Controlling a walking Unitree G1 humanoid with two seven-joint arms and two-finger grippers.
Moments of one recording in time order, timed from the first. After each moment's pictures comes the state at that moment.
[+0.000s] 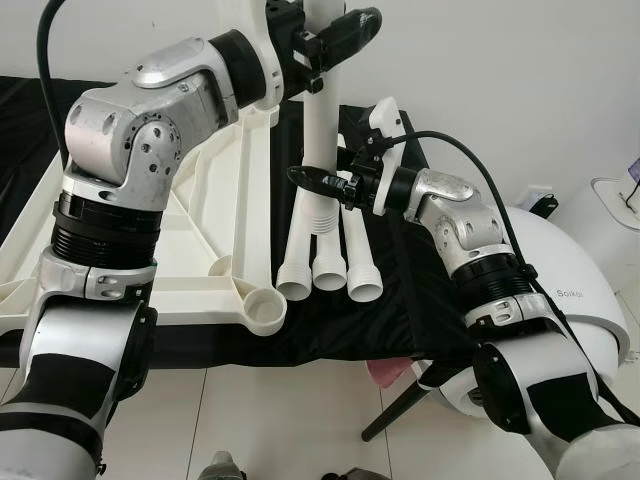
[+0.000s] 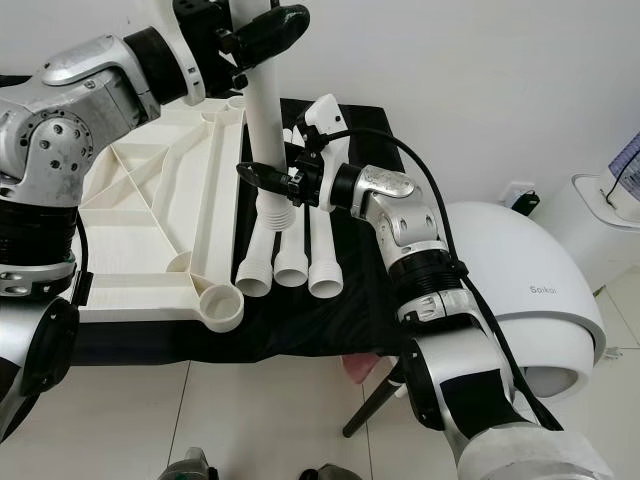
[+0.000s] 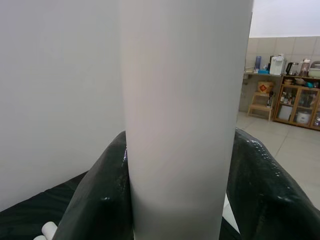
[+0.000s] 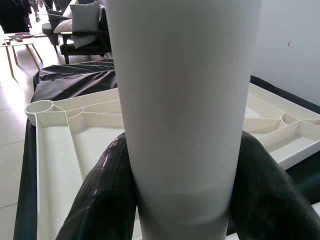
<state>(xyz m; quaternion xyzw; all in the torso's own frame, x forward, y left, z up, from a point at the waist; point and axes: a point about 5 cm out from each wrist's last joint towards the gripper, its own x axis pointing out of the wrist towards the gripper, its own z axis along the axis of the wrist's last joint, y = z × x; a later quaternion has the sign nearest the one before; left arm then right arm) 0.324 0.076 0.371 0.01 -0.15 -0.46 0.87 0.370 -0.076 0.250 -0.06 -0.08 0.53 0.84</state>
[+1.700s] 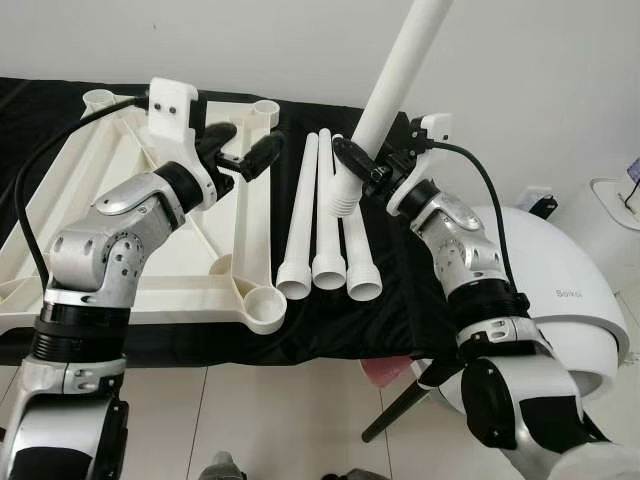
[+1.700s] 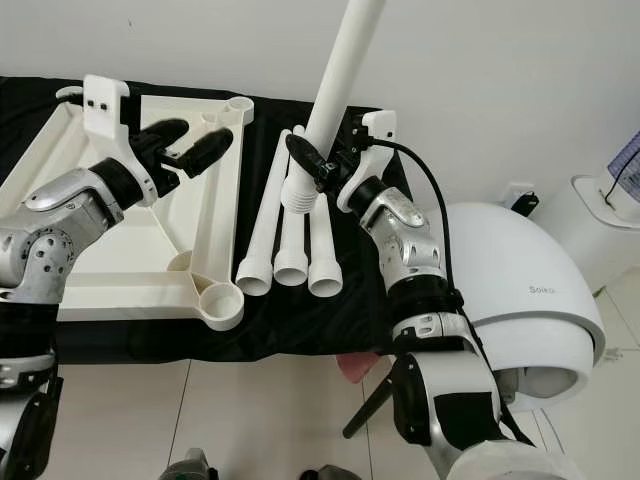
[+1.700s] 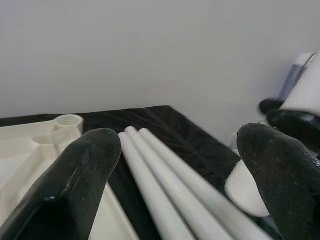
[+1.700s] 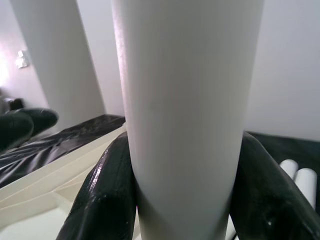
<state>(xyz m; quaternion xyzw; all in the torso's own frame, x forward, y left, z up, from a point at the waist) 0.329 0.150 0.260 -0.02 -0.09 -0.29 0.95 0.375 -0.111 0.232 0.09 -0.18 0.32 0.92</state>
